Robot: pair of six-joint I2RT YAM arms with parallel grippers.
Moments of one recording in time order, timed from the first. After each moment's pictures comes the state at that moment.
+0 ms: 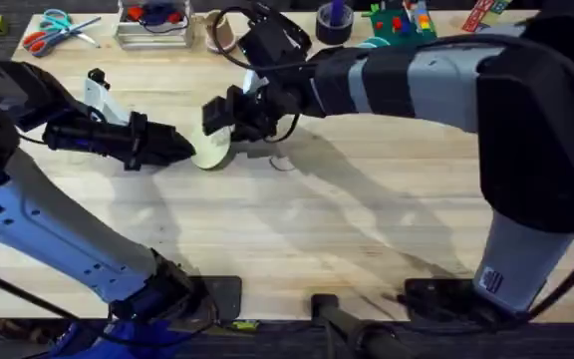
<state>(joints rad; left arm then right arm) 0.62 2.05 1.18 -1.14 0.83 0.39 0.76 2.10 1.45 -0.19 -0.51 0.87</state>
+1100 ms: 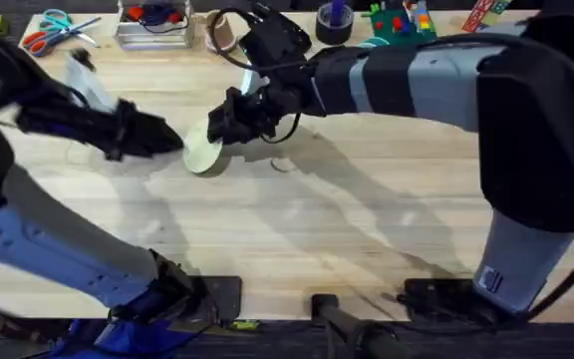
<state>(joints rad) 0.62 1.93 1.24 -1.25 0.75 0.39 0.76 2.10 1.45 -0.20 -0.61 0.83</state>
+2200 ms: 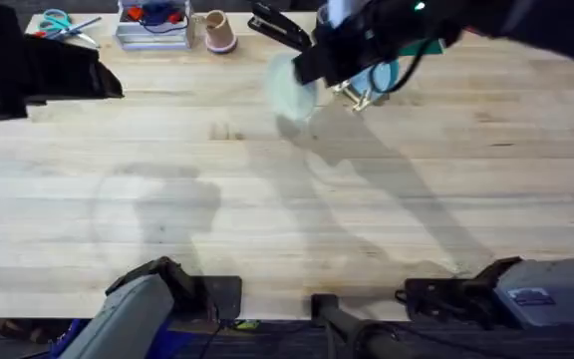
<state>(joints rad) 0.49 1.08 1.59 -1.61 0.54 0.35 0.57 1.60 1.45 -0.76 -0.25 0.05</state>
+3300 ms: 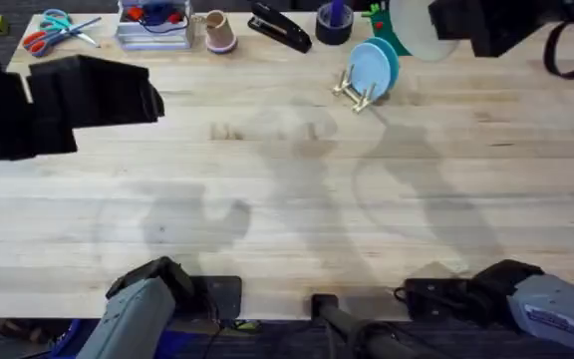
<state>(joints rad) 0.49 0.99 1.59 -1.69 0.53 0.34 0.43 1.21 1.45 -0.95 0.18 -0.31</state>
